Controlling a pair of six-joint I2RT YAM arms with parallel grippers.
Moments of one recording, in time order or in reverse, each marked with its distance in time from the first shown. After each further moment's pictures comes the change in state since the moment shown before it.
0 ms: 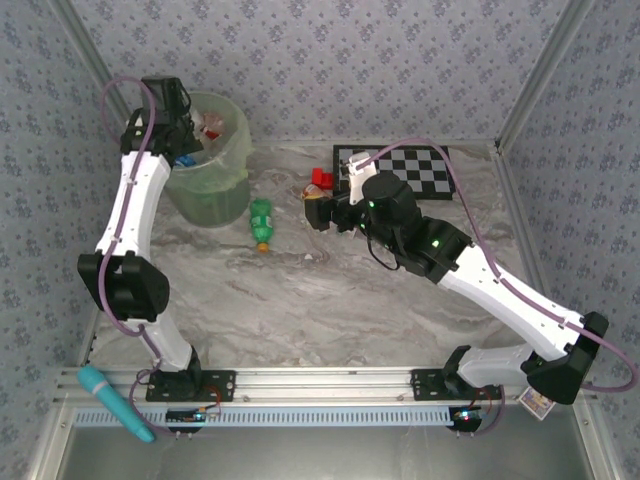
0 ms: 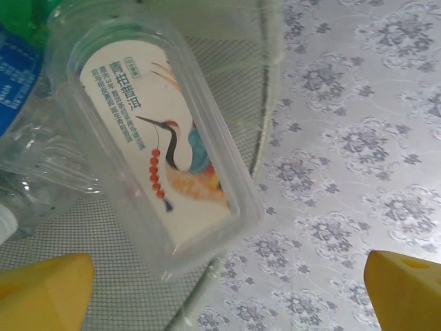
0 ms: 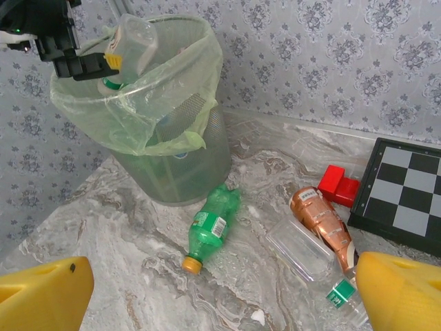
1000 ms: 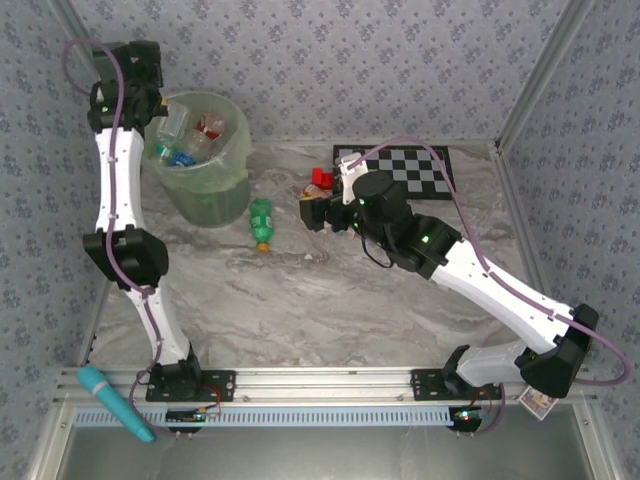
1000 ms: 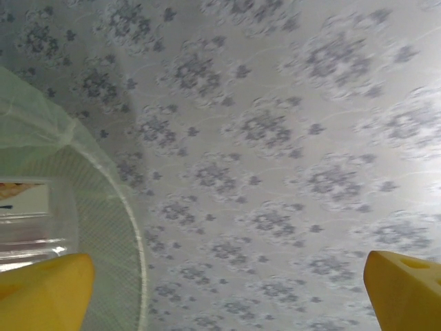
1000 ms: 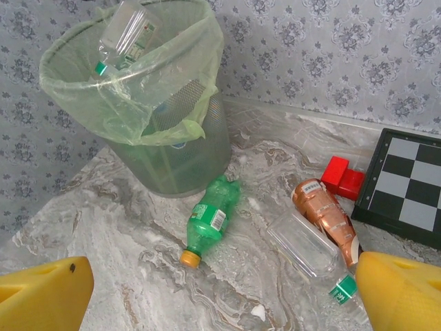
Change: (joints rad) left arm 0.179 0.312 0.467 0.015 0.339 0.443; right arm -0.002 0.051 0.016 -0.004 -0.008 0.000
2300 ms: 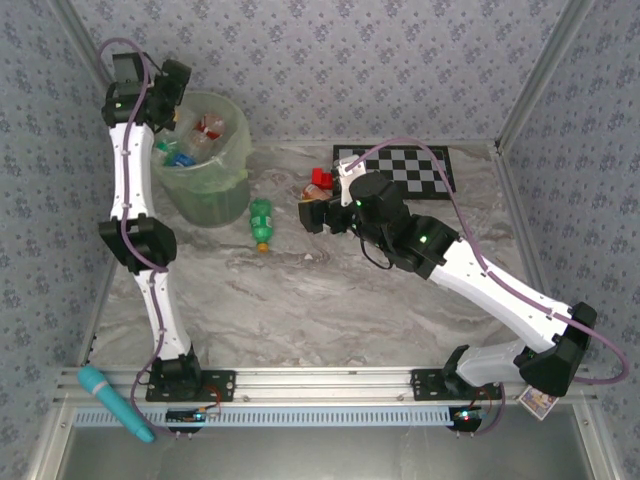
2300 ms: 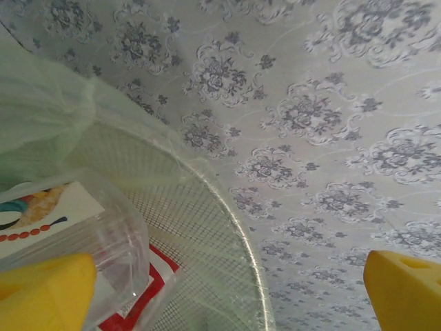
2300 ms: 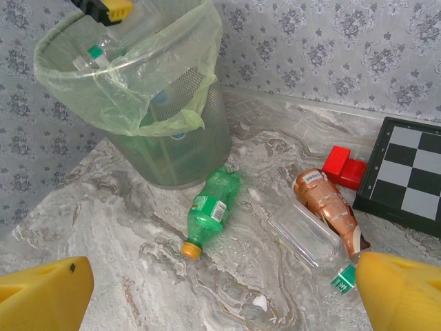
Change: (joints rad) left arm -0.008 0.206 0.240 -0.221 0.118 0.359; right arm 0.011 0.005 0.004 -0.027 0.009 0.019
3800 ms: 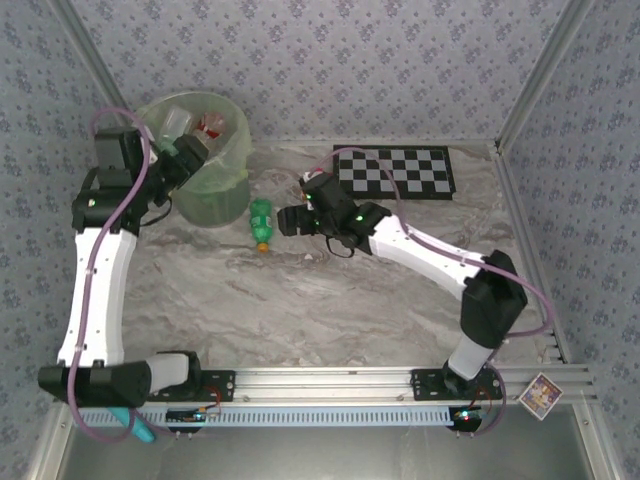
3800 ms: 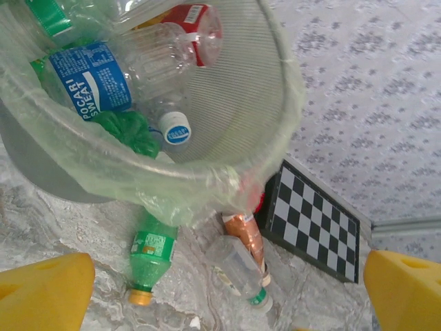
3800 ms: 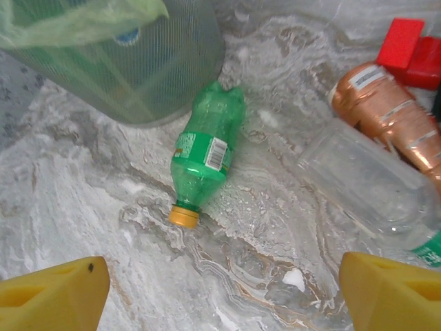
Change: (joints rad) left arm -0.134 -1.071 -1.091 -0.011 -0.057 0.317; right arm -0.046 0.410 0.076 0.047 -0.150 0.166
